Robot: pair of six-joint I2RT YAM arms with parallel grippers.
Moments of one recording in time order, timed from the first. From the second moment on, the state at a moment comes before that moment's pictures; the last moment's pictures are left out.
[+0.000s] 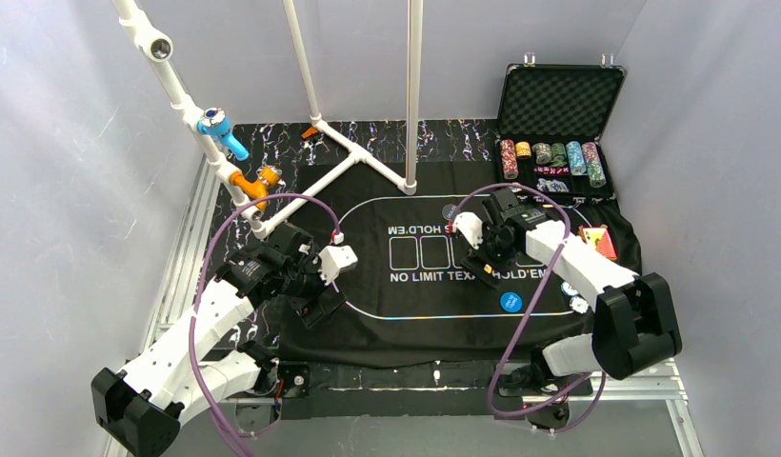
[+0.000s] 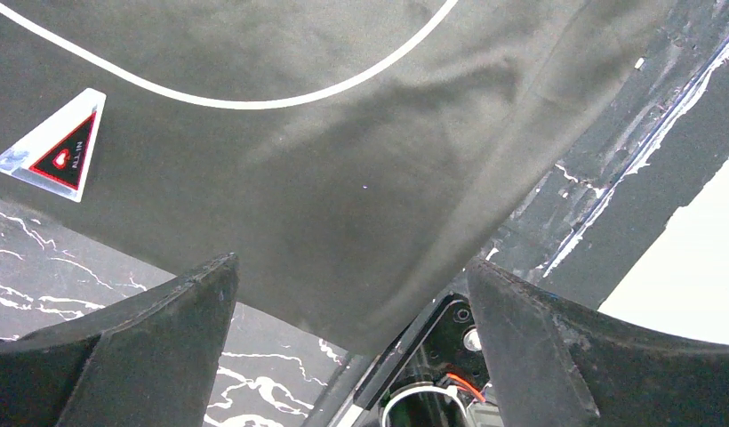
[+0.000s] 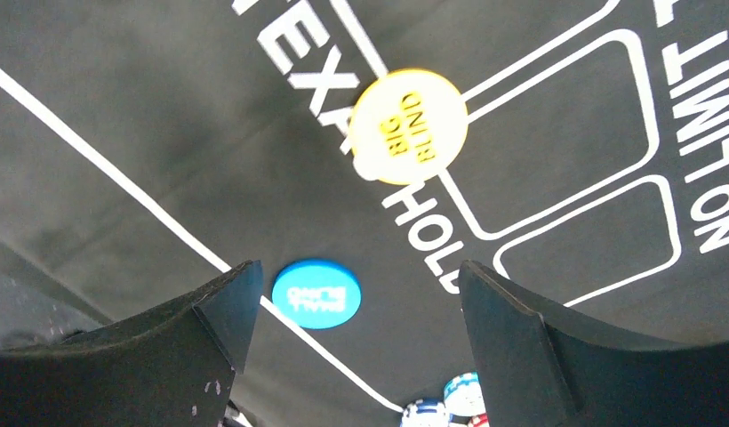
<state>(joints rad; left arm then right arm) -0.58 0.92 0.84 -1.02 0.27 0.41 0.42 1.35 0.90 -0.85 -0.12 -0.65</state>
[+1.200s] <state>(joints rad) -0.58 0.92 0.84 -1.01 0.27 0.41 0.42 1.64 0.97 -0.65 -0.12 -0.48</state>
